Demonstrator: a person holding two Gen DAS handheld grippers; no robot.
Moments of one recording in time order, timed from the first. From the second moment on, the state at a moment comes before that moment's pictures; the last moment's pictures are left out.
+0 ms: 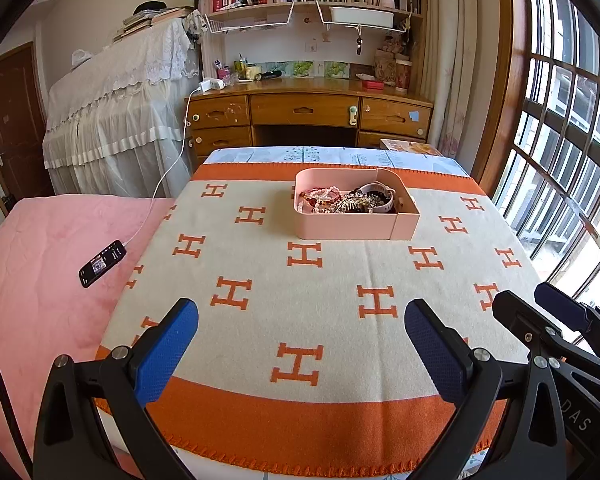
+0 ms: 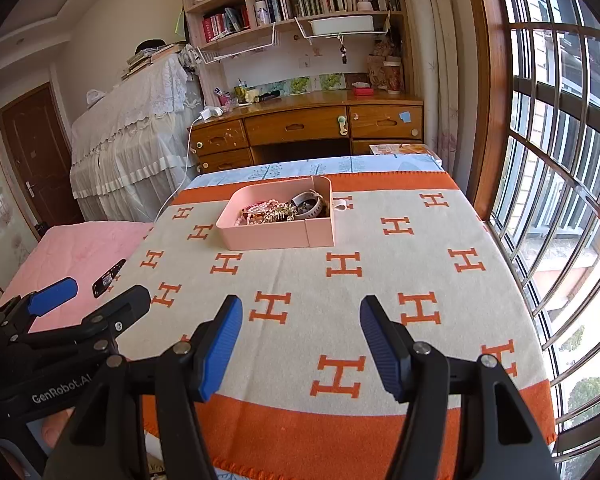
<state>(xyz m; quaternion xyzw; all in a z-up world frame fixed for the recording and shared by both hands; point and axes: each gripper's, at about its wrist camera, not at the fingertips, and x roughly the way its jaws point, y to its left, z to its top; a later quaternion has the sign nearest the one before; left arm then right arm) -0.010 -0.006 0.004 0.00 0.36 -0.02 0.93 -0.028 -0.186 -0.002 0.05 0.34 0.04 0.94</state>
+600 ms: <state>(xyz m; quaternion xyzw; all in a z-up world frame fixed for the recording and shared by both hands) -0.008 -0.004 0.001 0.00 0.37 -0.02 0.93 -0.029 -0.185 -0.003 0.05 0.35 0.04 0.94</state>
